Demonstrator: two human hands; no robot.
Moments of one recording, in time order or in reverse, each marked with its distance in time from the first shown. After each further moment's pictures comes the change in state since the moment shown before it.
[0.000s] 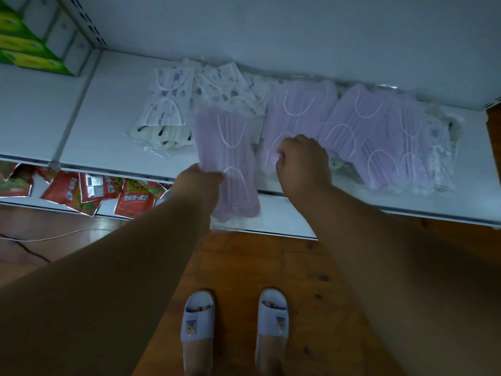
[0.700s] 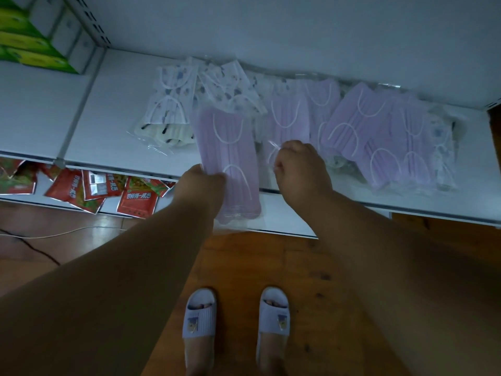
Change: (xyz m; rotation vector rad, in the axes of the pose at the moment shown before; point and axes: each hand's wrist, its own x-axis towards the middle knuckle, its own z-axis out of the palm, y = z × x) left_hand 0.001 -0.011 0.001 0.054 0.039 0.119; right_hand -0.014 0.002 0.007 0.065 -0.094 -0.091
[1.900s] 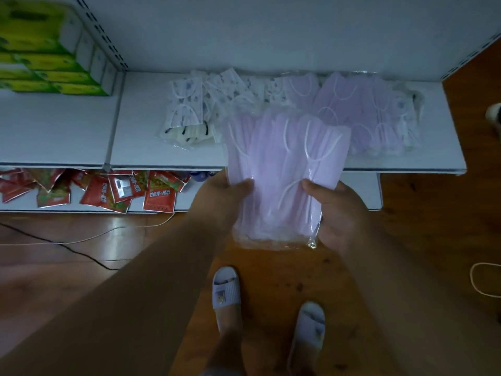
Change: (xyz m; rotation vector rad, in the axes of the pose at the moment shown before) left_hand -0.110 0.005 -0.061 -0.229 -0.363 0.009; right_hand -0.151 -0.063 -0.092 1.666 0.059 0.879
